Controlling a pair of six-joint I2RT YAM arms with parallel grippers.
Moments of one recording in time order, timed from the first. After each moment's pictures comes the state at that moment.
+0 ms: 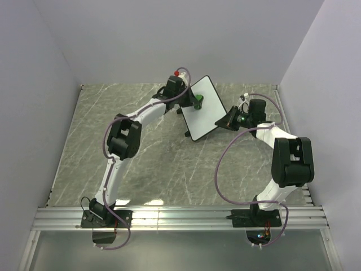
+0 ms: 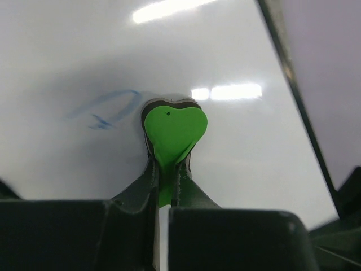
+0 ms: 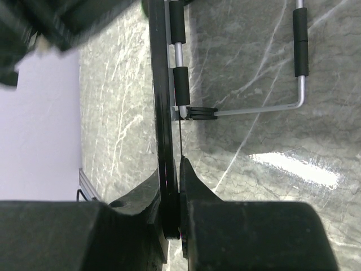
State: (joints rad) left arm -0.53 2.36 1.97 -0.10 0.32 -0.62; right arm 0.02 1.68 0.96 0.04 -0.74 0.59
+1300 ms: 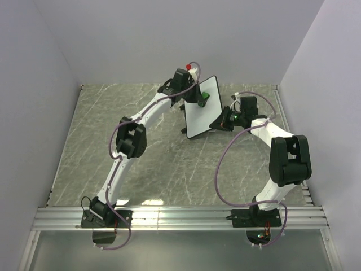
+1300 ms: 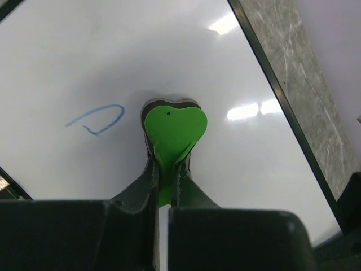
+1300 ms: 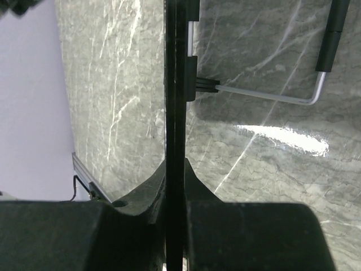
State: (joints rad) left arm -0.55 2.53 2.40 -0.41 0.36 -0.39; right arm 0.11 1.70 1.06 -0.16 -0.68 0.55
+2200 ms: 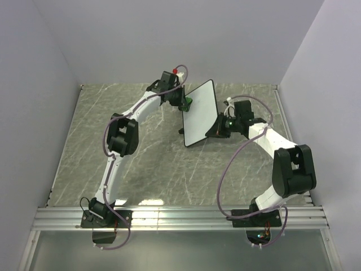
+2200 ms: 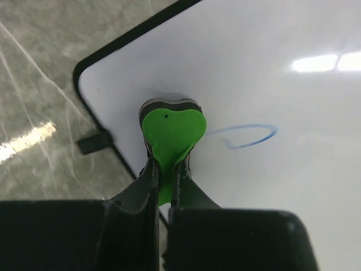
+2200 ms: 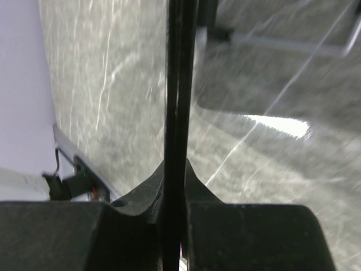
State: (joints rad) left arm -0.45 2.49 2.26 -0.49 0.34 -0.29; right arm 0.20 1.58 1.03 -0.30 -0.63 0.49
